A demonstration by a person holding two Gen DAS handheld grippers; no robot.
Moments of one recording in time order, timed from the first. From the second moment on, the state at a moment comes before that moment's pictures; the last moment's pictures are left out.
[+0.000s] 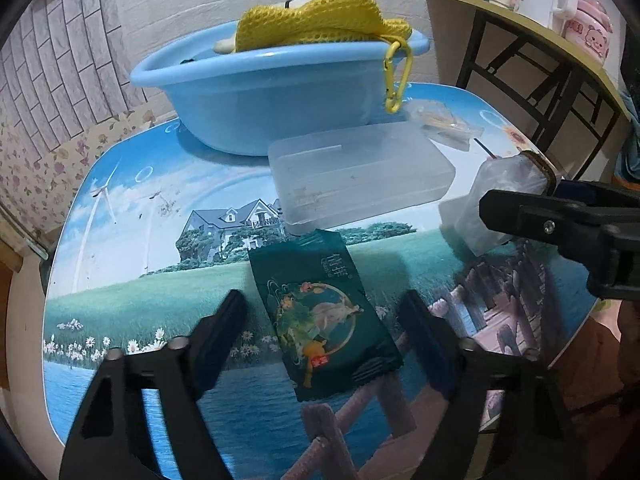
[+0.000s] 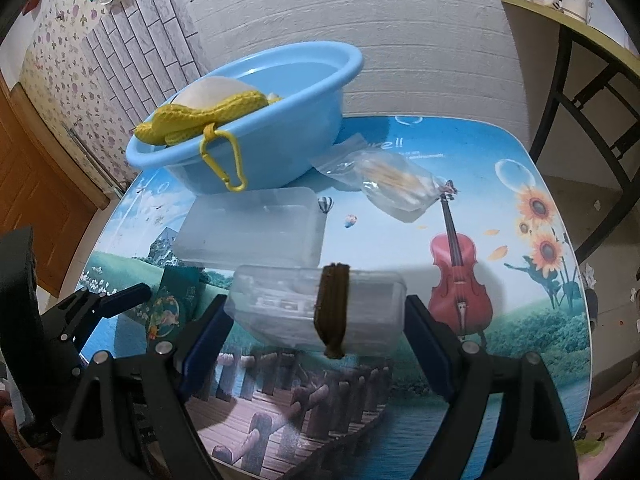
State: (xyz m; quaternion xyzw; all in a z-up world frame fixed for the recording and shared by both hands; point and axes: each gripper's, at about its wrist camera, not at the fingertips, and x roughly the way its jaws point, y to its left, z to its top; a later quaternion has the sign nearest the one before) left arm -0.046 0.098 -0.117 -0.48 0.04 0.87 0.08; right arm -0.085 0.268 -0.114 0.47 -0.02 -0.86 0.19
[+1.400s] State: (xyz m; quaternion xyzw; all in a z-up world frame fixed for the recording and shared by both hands) left arm -0.034 0.042 -0.027 -0.37 -0.05 0.92 0.07; right arm -0.067 0.255 -0.065 0.42 -0.02 -0.88 0.23
